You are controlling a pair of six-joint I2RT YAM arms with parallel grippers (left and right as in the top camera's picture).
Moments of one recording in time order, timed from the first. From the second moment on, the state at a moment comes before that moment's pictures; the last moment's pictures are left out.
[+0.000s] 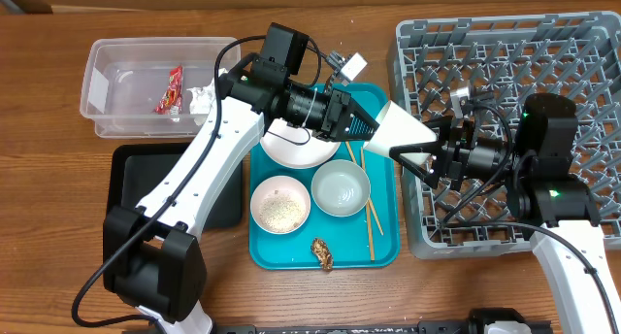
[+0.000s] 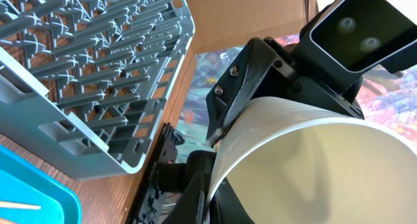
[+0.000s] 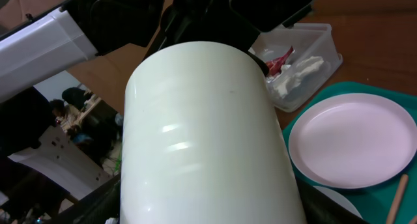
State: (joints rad) left arm -0.42 1.82 1.59 -0.75 1.29 -0.31; right arm 0.00 1.14 0.92 -0.33 -1.23 0.12
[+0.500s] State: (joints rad) left arm -0.41 1.82 1.59 -0.92 0.81 -0.32; right arm 0.00 1.14 0.92 -0.57 -0.93 0.14
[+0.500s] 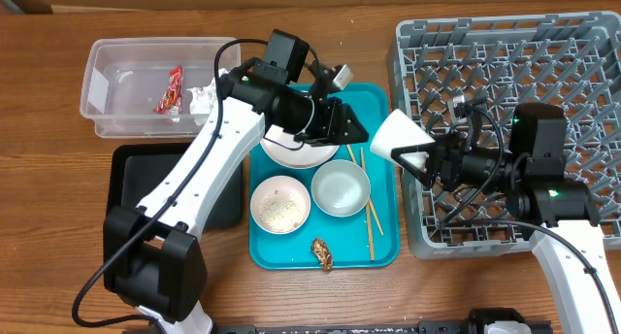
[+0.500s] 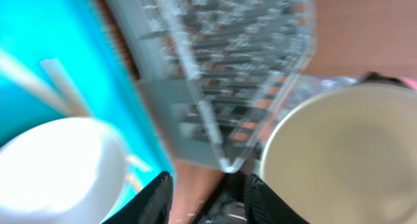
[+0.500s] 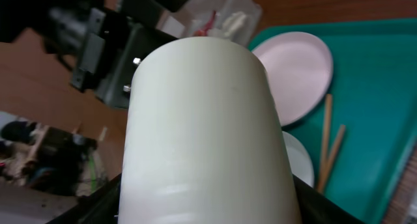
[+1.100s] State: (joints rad) left arm -0.02 1.75 1.59 -1.23 0.48 -0.21; right arm -0.30 1.15 1.24 -0.99 -0.32 0.28
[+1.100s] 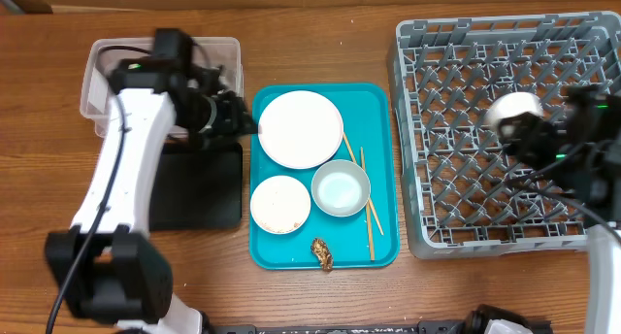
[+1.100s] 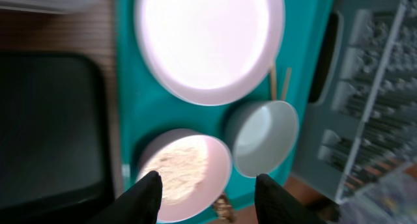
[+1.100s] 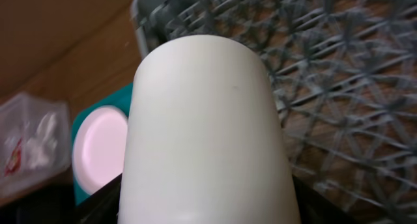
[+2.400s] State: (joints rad) left arm 0.01 1.56 1.59 -1.26 0.19 -0.20; right arm -0.65 1.67 1.46 -1.22 -0.02 0.31
